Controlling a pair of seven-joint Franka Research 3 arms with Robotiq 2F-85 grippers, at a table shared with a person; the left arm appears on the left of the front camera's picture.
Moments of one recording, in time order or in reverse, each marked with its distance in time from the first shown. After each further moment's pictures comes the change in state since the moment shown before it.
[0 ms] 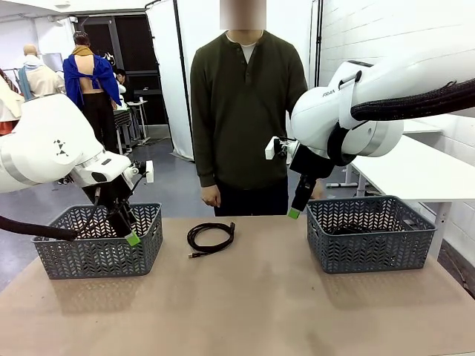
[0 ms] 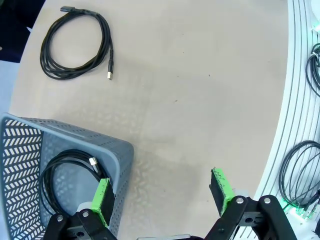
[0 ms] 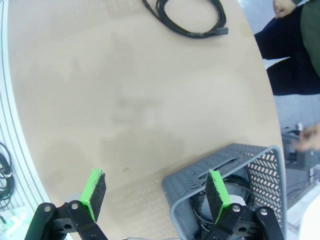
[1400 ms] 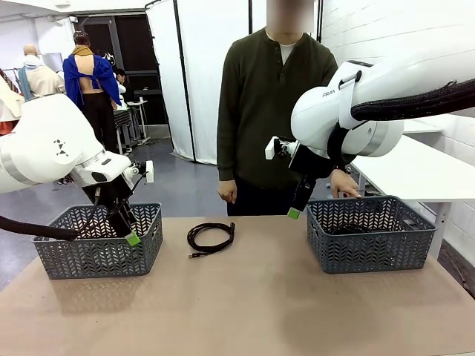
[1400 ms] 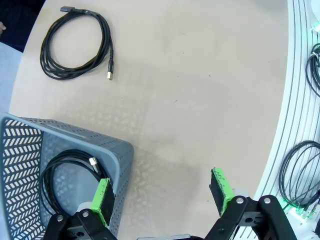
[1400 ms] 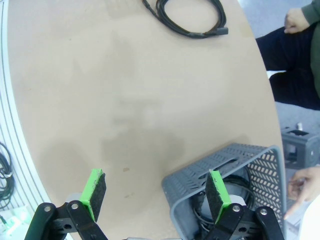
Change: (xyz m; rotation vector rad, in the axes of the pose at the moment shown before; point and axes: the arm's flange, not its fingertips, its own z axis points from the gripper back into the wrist) left arm 0.000 0.000 0.000 0.000 0.000 0.000; right arm 0.000 0.000 0.000 0.000 0.000 0.000
